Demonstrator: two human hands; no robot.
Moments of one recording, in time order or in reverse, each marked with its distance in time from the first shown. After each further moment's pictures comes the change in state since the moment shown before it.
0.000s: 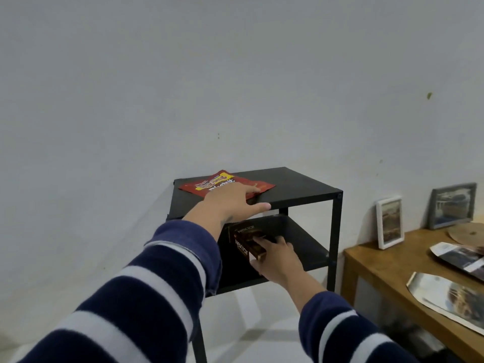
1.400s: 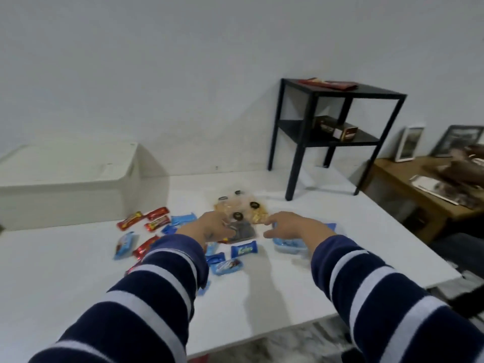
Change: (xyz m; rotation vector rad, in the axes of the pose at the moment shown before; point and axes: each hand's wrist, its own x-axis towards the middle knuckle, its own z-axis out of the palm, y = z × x) left_hand -0.548 -0.209 0.076 -0.380 -0.465 -0.373; right_hand -0.386 -0.297 0.110 -0.157 -0.627 -0.035
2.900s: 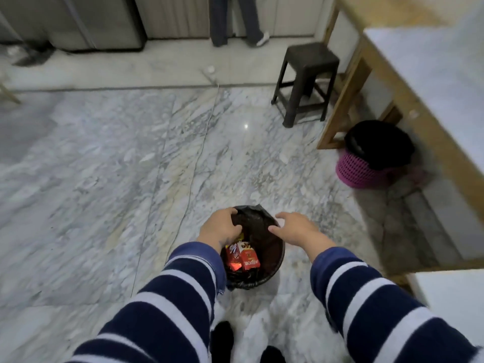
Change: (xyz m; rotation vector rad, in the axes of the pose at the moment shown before) left_hand -0.629 -0.563 0.188 -0.813 0.752 -1.564; right_hand -0.142 -0.753 0.525 -0.729 -0.562 -1.229
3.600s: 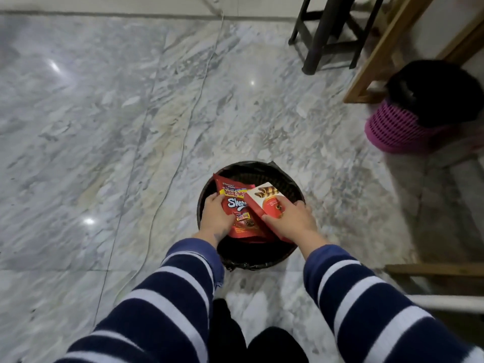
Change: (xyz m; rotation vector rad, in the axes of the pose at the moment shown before) left_hand 0.131 -0.130 0.170 -0.307 0.172 -0.145; right_hand 0.159 0.037 0.179 0.077 0.133 0.080
